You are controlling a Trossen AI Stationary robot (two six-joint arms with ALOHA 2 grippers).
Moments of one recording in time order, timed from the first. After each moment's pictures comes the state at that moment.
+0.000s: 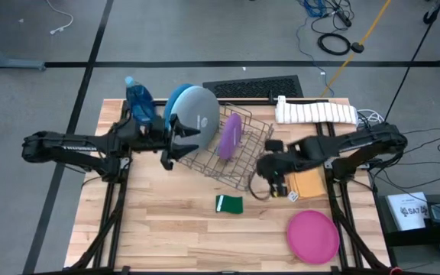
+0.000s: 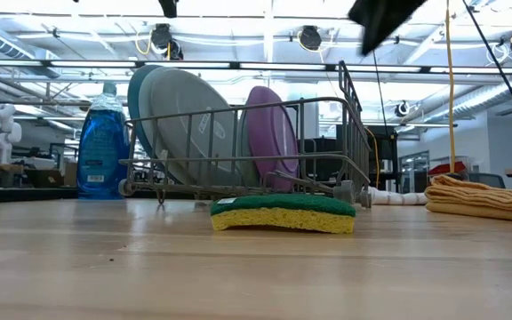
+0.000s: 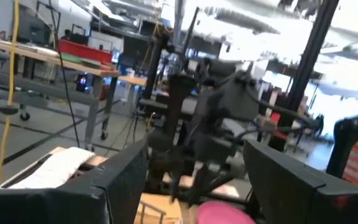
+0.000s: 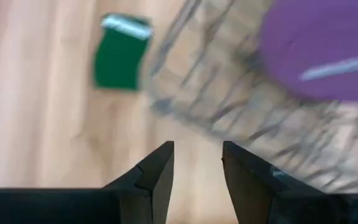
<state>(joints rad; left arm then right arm) 0.10 0.97 0.71 0.47 0.12 -0.26 0.19 1.45 1.40 -1.06 0.16 0.09</state>
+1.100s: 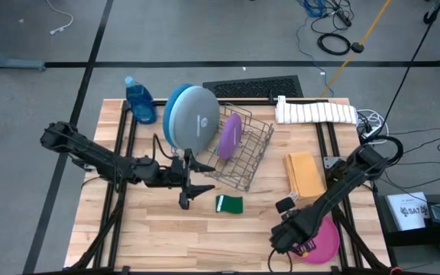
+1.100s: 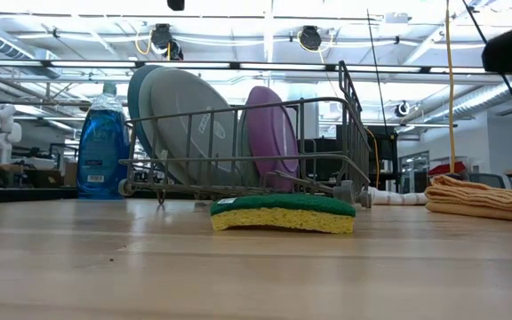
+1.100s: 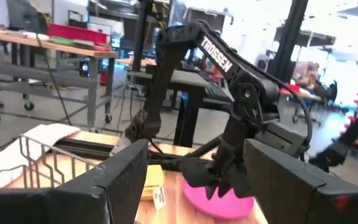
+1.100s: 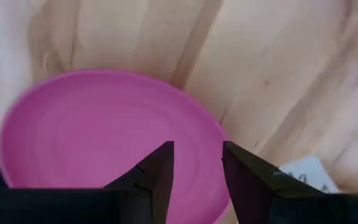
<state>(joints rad) -0.34 1.27 0.71 0.69 -0.30 -0.13 0.72 1.79 1.31 -1.16 -0.08 0.36</state>
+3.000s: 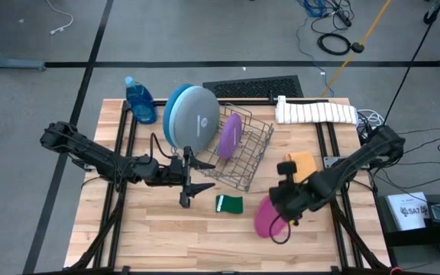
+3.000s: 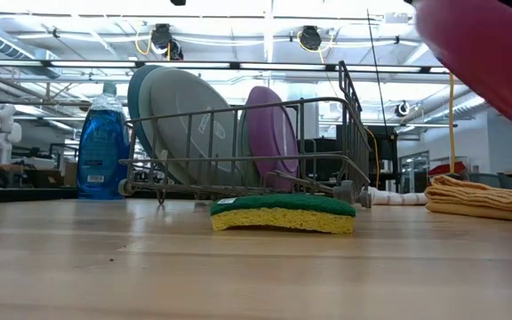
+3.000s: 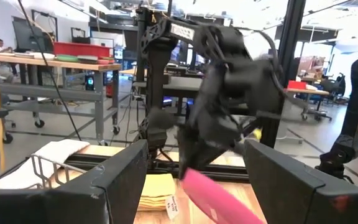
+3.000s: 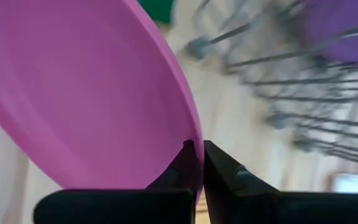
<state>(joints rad) -0.33 1.27 0.71 0.72 -0.30 -0.03 0.56 1.51 1.31 -1.21 0.38 0.37</state>
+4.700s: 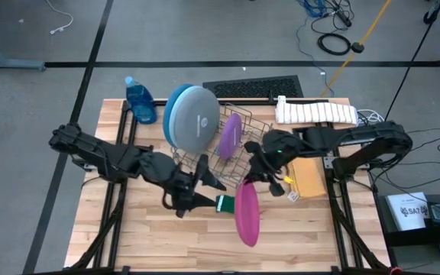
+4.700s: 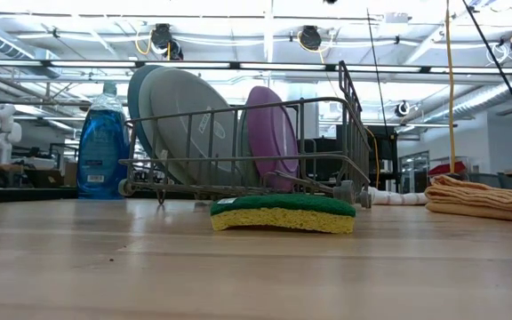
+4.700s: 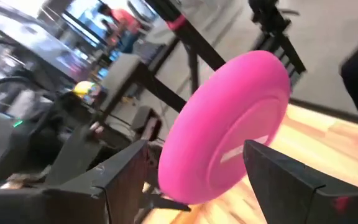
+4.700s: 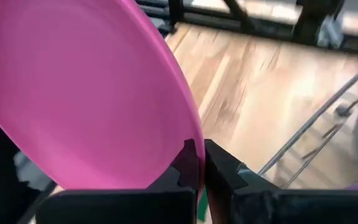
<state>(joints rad) -0.37 1.40 1.42 -0.25 -0.04 0.81 0.11 1.37 1.31 -0.55 -0.31 -0.12</state>
